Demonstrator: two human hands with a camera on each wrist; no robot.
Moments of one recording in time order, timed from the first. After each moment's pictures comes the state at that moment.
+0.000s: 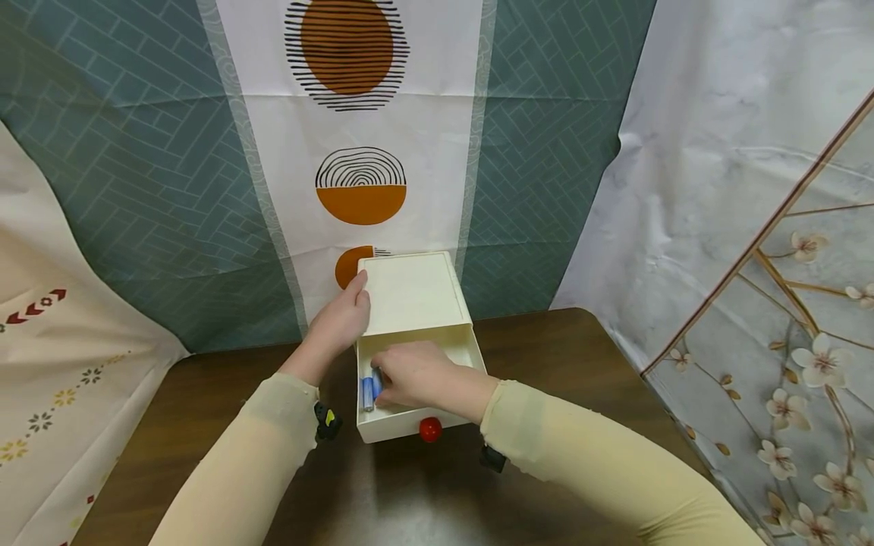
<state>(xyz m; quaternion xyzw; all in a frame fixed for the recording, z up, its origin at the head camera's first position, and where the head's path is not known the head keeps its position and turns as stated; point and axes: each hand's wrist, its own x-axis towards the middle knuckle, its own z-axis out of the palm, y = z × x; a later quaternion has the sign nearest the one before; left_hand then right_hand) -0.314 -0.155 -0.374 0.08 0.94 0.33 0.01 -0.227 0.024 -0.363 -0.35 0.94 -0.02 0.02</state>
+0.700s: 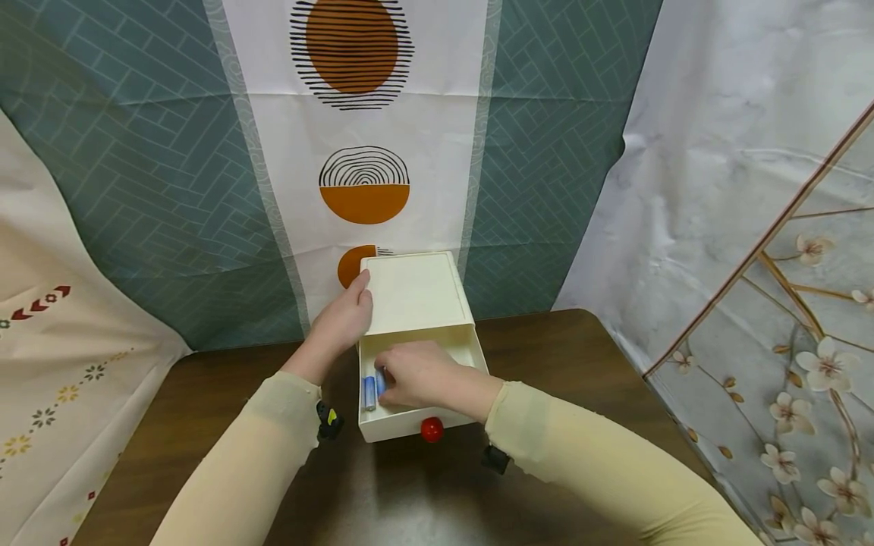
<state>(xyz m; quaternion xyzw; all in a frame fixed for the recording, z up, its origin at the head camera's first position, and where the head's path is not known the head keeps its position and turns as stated) -0.315 -0.155 -0.376 0.08 0.94 0.34 0.01 -0.231 0.029 -0.367 -0.36 0.93 -0.04 0.02</state>
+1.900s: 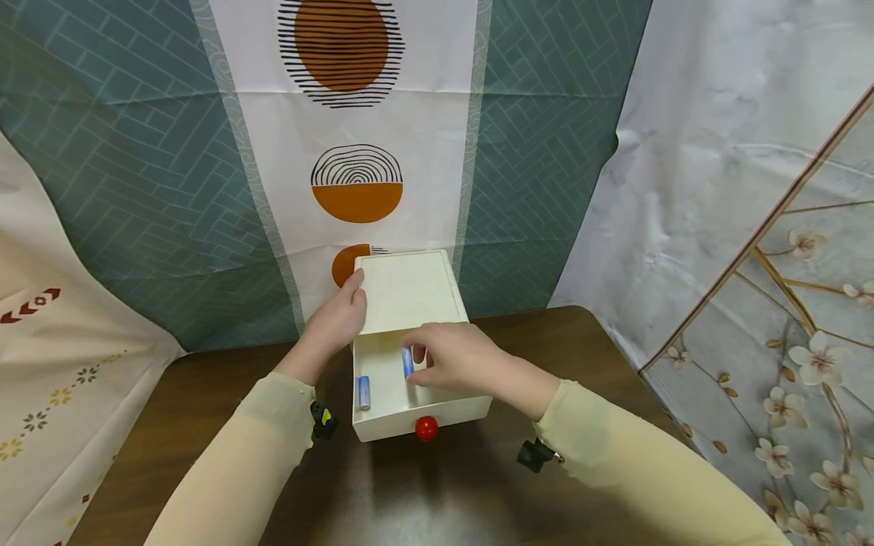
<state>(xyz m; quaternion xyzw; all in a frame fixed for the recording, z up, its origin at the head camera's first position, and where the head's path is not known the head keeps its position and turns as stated) -0.314 -0.156 -0.375 0.09 0.93 0.35 0.01 -0.220 0.090 -0.333 -0.33 0.93 -0.16 0.02</state>
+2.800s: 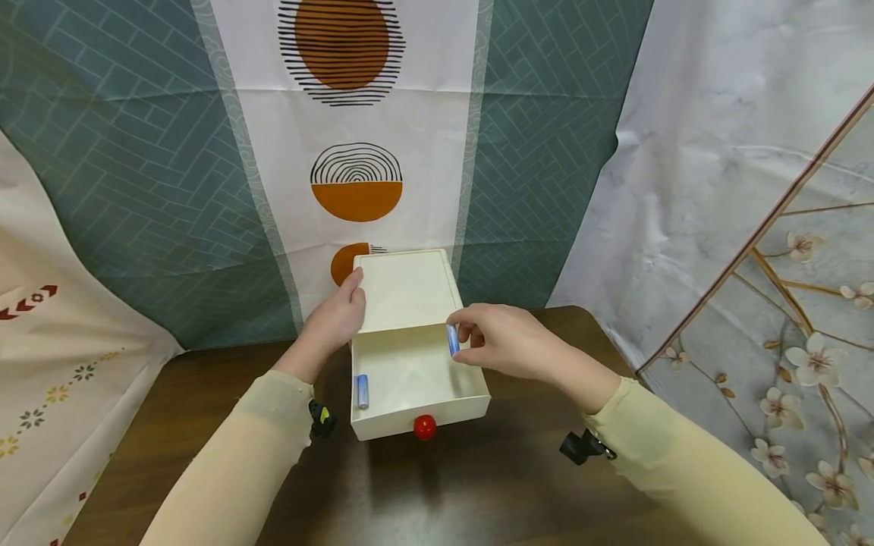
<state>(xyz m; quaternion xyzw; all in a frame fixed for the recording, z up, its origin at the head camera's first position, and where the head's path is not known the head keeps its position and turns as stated) -0.313 -0.156 -0.374 0.09 0.93 0.35 0.01 -0.216 0.156 -0.311 -0.30 0.93 -0.19 -0.01</state>
